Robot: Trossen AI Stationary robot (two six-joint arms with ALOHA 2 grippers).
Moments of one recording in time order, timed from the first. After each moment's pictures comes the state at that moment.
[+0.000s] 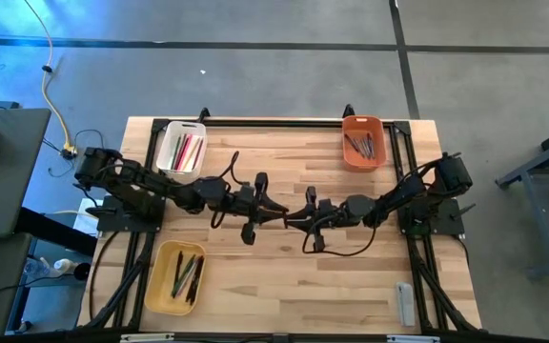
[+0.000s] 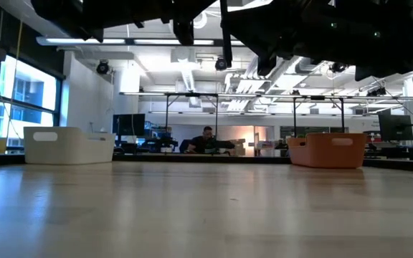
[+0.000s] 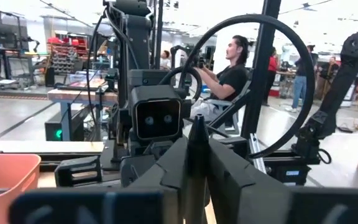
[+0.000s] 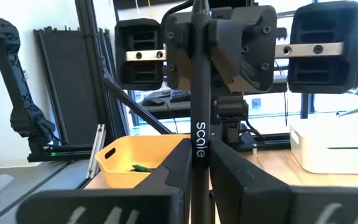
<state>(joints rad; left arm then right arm) 0.01 1.57 0.72 0.96 0.07 -0.07 0.20 1.72 0.53 1.36 0.08 0.08</state>
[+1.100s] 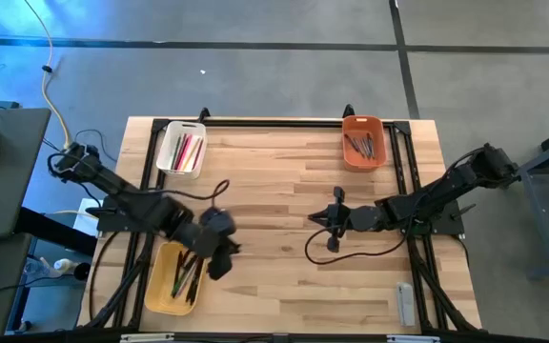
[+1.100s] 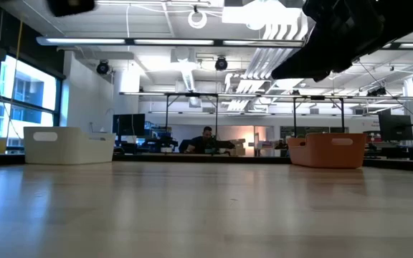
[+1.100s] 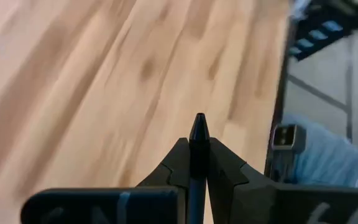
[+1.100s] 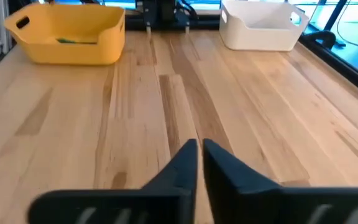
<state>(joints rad) -0.37 1.36 1.15 -0.66 -0.23 -0.81 0.34 1.29 0.52 0.34 0.46 0.16</state>
